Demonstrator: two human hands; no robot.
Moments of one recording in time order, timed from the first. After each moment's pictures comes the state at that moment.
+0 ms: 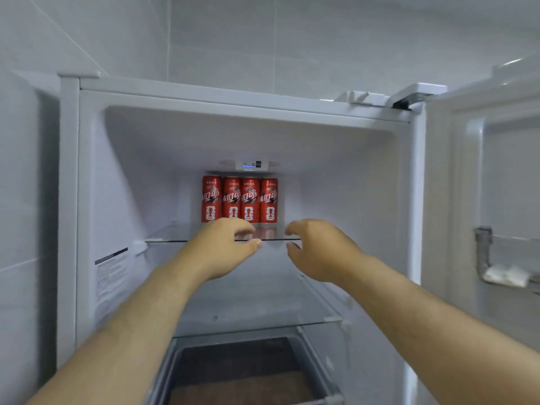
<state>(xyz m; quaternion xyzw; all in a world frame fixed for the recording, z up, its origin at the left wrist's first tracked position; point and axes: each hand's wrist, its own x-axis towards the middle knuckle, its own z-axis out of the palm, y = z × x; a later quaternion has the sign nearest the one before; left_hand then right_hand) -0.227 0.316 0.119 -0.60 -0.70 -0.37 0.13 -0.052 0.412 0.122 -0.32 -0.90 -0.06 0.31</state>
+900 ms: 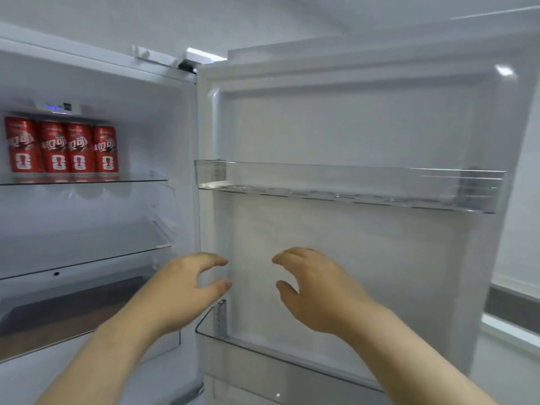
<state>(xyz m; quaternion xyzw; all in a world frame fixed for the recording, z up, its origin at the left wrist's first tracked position) 0.050 0.247 0.009 -0.72 -0.61 -0.33 -0.04 0.284 0.267 0.015 -0.47 -0.85 -0.07 0.23</state>
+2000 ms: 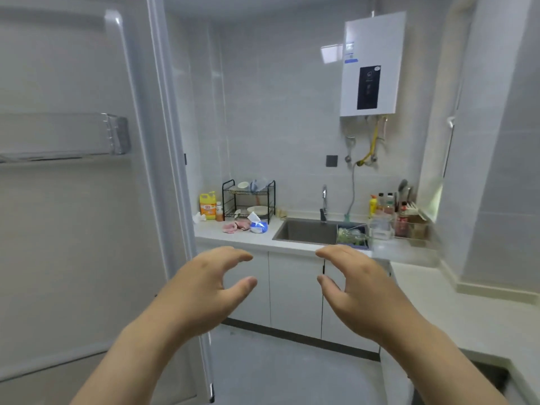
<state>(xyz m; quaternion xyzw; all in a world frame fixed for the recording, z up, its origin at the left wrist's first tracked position) 0.432 0.181 -0.031 -0.92 -0.27 -0.28 -0.10 0.641 0.042 -0.053 -0.75 -0.58 -0.12 0.28</state>
